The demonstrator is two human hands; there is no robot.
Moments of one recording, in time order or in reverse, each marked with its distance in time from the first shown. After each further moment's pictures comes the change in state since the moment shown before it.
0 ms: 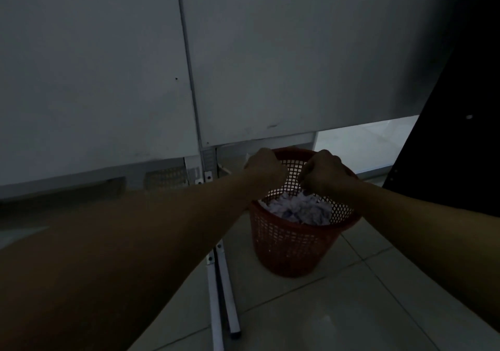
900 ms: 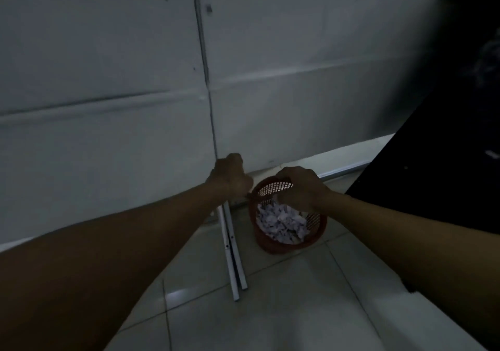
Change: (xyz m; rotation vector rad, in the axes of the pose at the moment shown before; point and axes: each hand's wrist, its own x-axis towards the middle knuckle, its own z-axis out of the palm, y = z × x) left_hand -0.061 0.081 -0.236 0.066 -0.267 -0.074; right_hand -0.058 -0.153 -0.169 -0.102 -0.472 -0.125
